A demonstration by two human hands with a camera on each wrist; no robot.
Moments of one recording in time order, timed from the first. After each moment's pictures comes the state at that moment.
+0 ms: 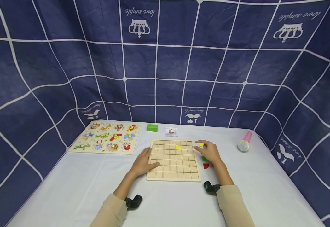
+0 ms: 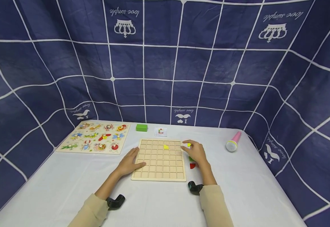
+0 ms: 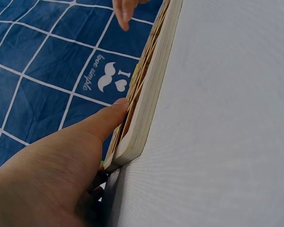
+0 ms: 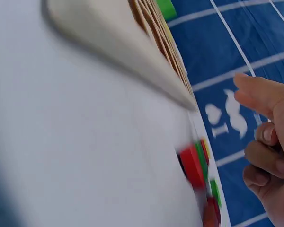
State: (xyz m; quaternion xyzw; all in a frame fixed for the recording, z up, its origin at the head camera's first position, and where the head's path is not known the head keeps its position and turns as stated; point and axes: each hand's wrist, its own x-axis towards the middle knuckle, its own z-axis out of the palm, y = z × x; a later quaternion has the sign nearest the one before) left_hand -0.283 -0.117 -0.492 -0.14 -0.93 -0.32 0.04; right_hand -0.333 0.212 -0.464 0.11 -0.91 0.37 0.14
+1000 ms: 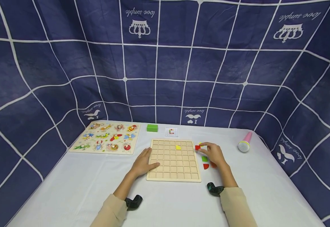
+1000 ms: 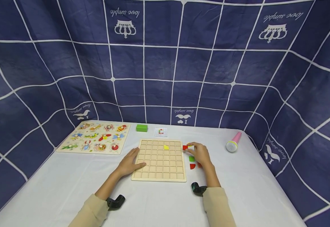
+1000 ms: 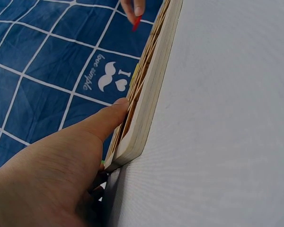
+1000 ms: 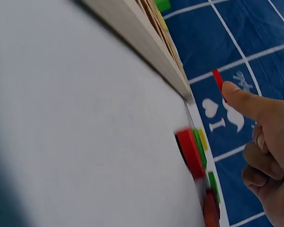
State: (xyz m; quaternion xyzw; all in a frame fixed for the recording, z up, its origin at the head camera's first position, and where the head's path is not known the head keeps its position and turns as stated) left_hand -0.282 -0.117 -0.491 -0.14 -0.93 -0.33 0.04; right_hand -0.330 0.232 -0.470 0.10 -0.93 0.34 0.12
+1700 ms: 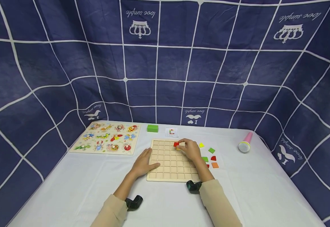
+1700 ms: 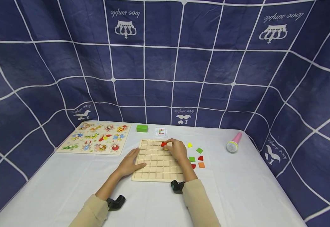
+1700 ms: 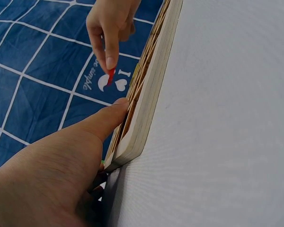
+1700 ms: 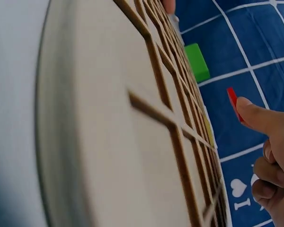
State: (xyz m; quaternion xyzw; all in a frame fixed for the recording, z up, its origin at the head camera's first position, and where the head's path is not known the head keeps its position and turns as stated) left_hand -0.282 -0.116 -0.492 -0.14 -0.93 -0.33 0.03; right_hand -0.344 0.133 -0.464 0.14 -0.92 0.34 0.14
